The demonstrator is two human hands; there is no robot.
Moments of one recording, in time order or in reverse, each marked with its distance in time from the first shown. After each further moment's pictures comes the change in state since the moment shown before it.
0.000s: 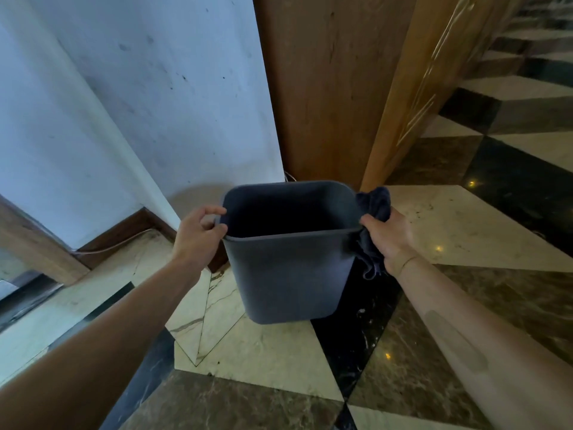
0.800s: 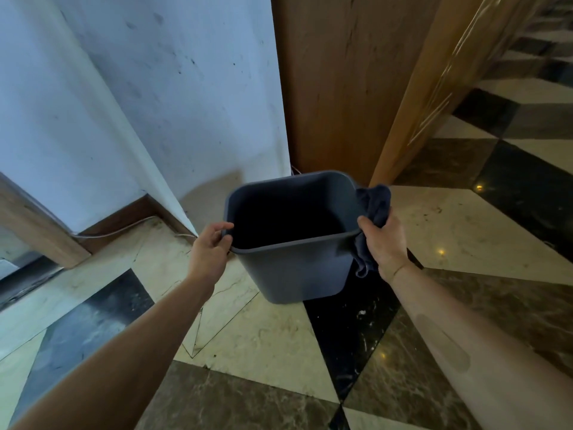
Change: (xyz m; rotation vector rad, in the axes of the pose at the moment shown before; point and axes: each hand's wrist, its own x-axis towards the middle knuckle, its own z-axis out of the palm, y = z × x) left_hand -0.003 -0.057 0.022 -0.110 0.002 -0.100; right_hand 0.008 0.019 0.021 -0.042 -0.019 -0.097
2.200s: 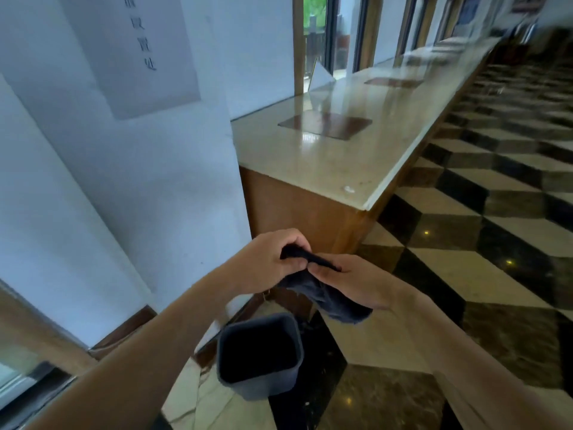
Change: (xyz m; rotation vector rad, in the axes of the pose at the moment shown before) left_hand -0.081 0.638 -0.025 0.473 -0.726 0.708; right_hand -0.051 -0.573 -0.235 -0.455 -0.788 -0.290
